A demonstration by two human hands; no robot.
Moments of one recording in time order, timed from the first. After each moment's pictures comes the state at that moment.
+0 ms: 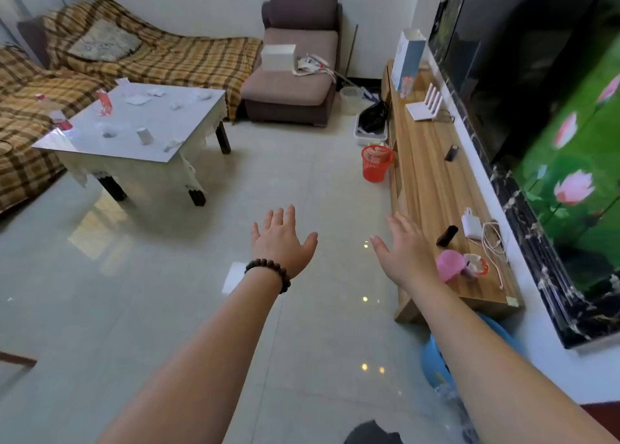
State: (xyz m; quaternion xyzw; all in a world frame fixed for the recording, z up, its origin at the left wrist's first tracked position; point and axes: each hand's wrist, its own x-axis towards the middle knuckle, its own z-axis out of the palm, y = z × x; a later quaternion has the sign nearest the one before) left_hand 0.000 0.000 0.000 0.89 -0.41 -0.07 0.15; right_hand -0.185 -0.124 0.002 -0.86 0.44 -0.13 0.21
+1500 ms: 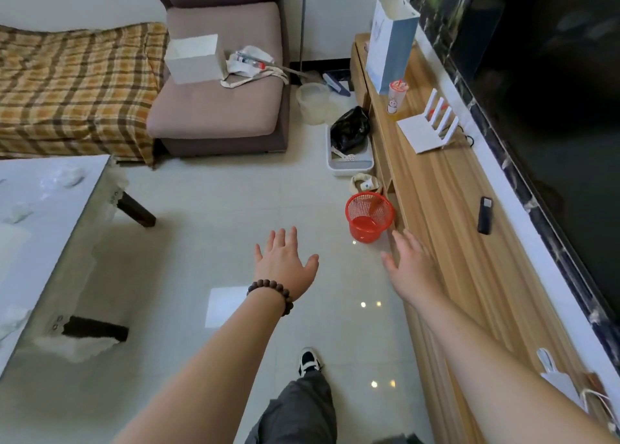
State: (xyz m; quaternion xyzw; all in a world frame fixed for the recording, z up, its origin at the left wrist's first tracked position) left_hand 0.417 -0.729 -0.089 0.86 -0.48 -0.16 0.05; right_hand 0.208 -0.828 -0.097 -0.79 0.56 -0.08 0.25
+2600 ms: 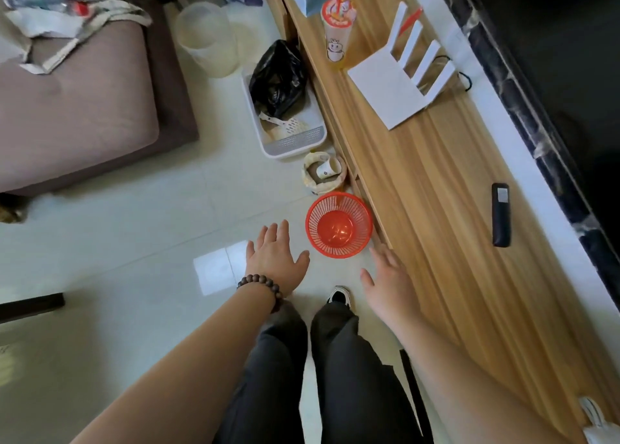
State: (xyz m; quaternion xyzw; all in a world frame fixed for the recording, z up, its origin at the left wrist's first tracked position) left_hand 0.507 -1.185 -0.275 0.77 -0.56 -0.29 -0.09; right_hand 0.295 -1.180 -0.289 -0.63 0.67 0.05 0.38
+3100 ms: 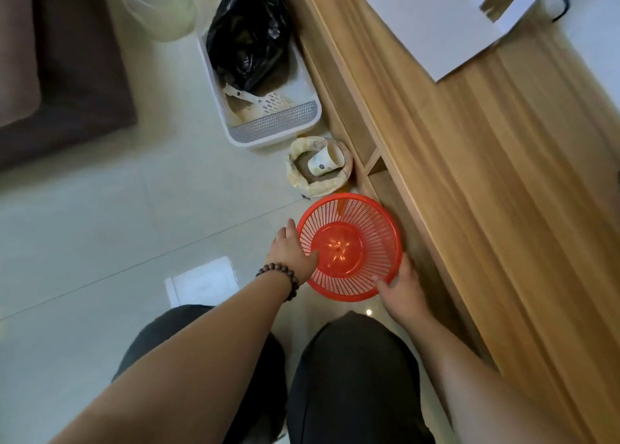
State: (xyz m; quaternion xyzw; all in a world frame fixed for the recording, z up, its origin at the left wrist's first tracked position) left_hand 0.501 -1.276 -0.624 0.78 -0.46 -0.41 -0.03; right_hand 0.301 -1.241 -0.610 -0.44 0.76 -0.06 0.47
